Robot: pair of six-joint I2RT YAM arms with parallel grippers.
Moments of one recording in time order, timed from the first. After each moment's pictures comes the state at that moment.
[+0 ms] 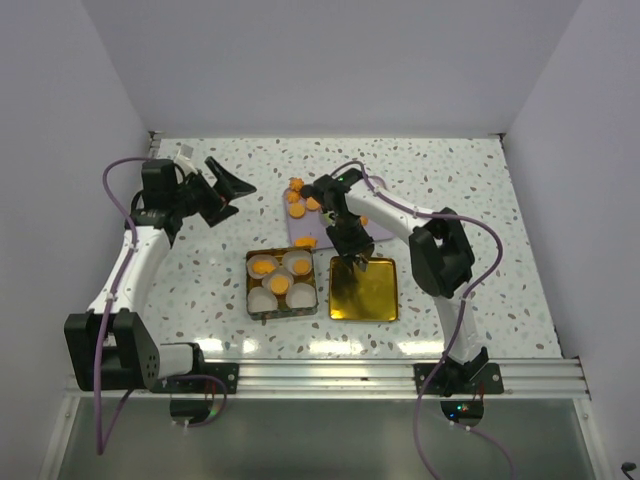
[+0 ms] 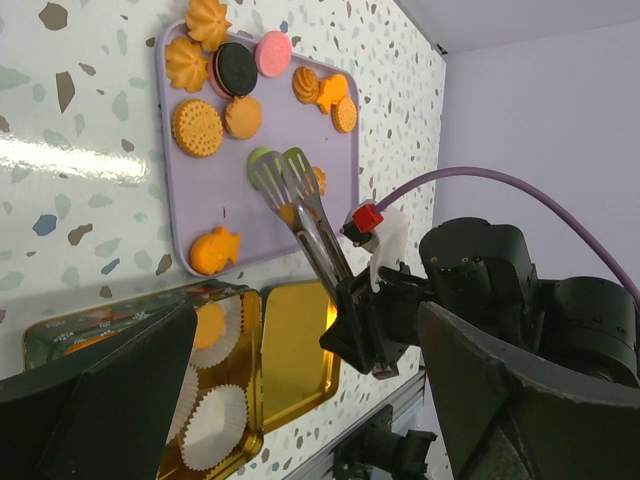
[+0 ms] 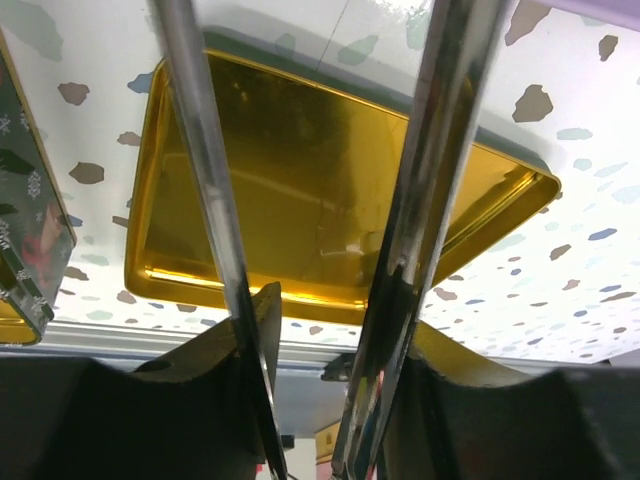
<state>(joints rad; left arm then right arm) 0.05 1.29 1.01 -0.30 0.62 -0.81 0.69 2.14 1.82 -1.36 0.06 0.29</state>
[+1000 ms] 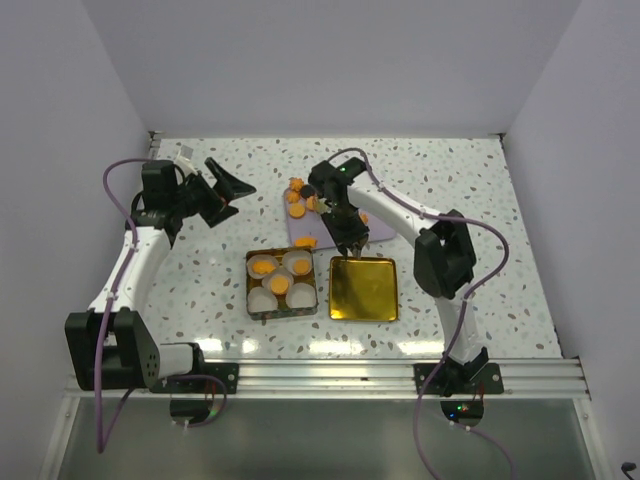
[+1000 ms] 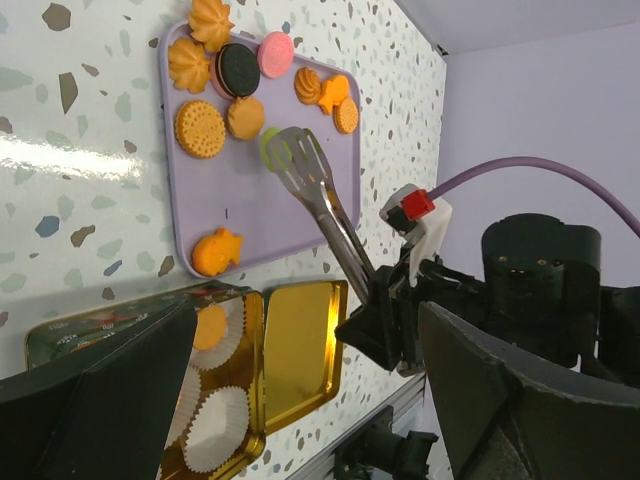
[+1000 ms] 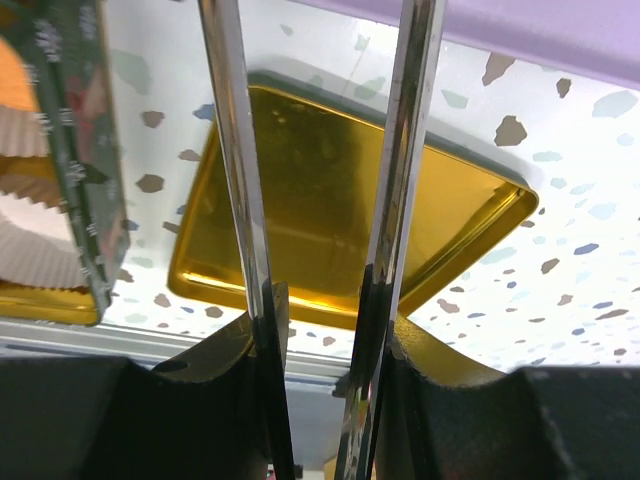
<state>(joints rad) 0.05 1.29 1.00 -0.28 0.63 -0.81 0.69 2.13 1.92 -1.36 0.06 0.30</state>
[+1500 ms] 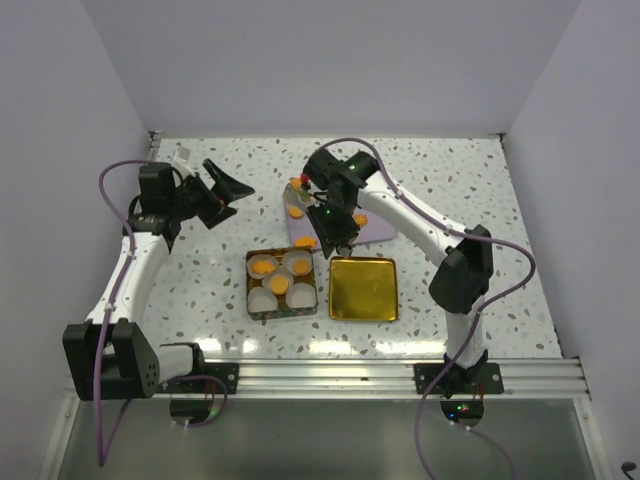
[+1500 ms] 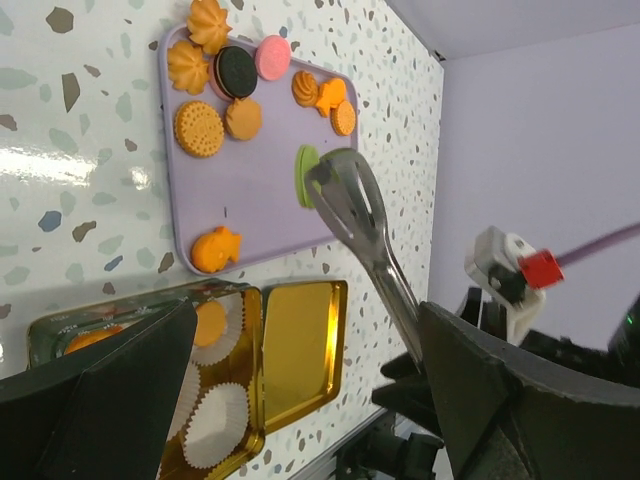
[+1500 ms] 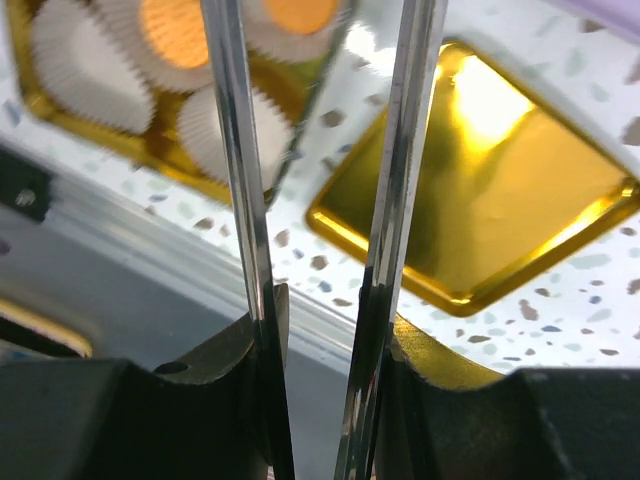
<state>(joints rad) 0.05 1.24 0.98 -0.29 0.61 -0.81 0.75 1.99 1.98 -1.37 -0.10 0.31</state>
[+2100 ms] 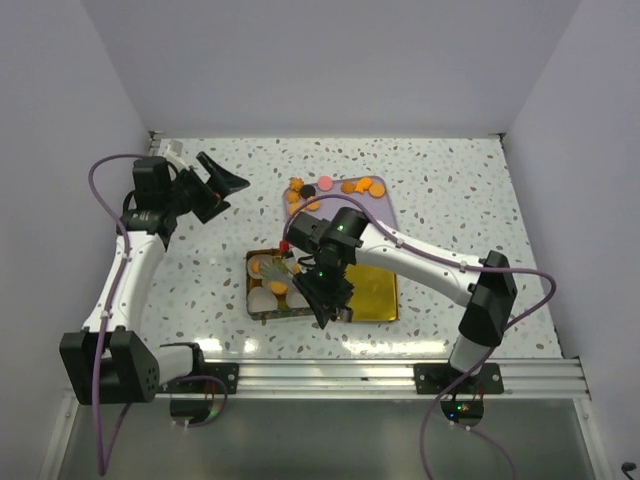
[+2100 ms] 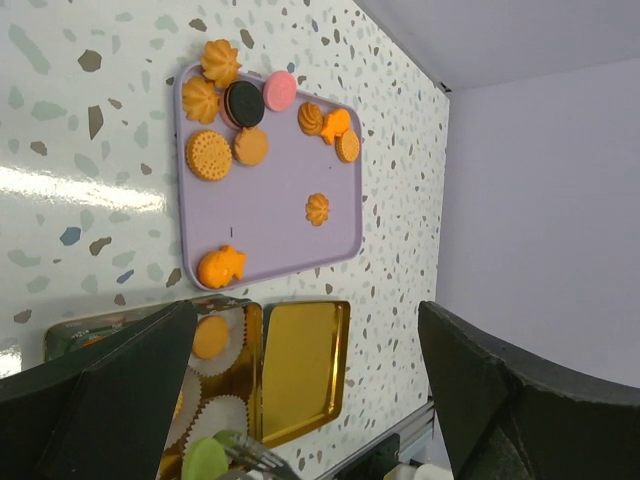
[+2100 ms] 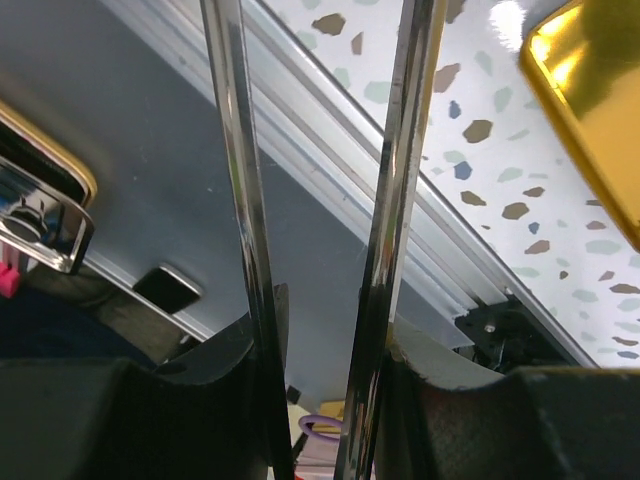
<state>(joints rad) 0.05 1.22 1.04 -0.35 0.54 -0.81 1.04 1.75 1.65 -1.33 -0.31 0.38</state>
